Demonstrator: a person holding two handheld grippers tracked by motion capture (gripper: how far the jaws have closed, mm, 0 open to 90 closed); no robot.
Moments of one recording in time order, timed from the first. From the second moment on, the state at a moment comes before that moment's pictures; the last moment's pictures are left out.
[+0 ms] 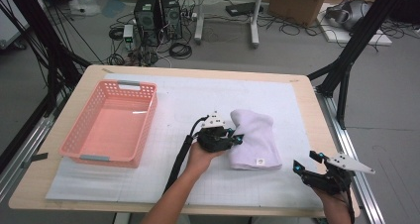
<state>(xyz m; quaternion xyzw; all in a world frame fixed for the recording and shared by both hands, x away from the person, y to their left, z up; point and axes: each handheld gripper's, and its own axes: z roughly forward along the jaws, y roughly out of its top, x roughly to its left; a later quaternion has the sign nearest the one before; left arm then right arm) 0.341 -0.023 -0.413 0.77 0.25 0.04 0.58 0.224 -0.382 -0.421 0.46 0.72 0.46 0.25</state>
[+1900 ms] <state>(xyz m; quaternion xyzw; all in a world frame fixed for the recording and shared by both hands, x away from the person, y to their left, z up) 0.326 0.134 -0.307 0.71 0.16 0.10 0.67 0.231 -0.373 -0.415 0.46 0.71 0.48 0.25</state>
